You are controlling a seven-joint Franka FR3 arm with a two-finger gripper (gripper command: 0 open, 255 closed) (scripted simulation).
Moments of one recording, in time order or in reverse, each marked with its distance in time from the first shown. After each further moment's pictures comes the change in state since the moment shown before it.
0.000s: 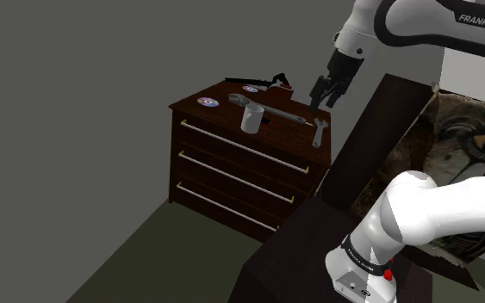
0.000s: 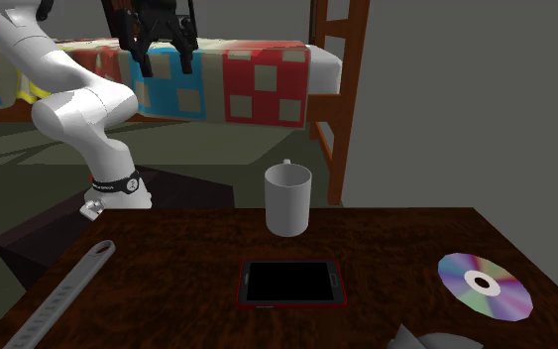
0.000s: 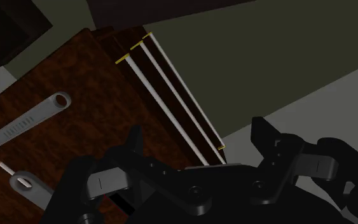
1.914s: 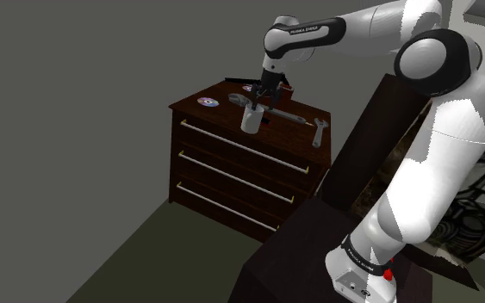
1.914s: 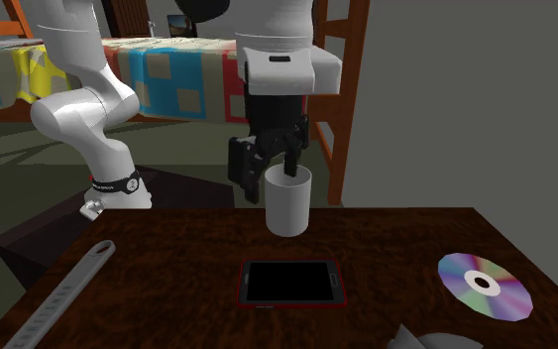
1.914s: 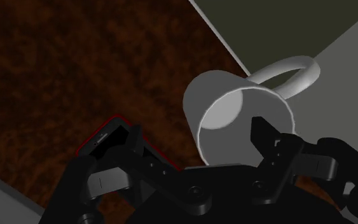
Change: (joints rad) arm -0.061 0.981 -0.168 0.594 0.157 0.245 -0.100
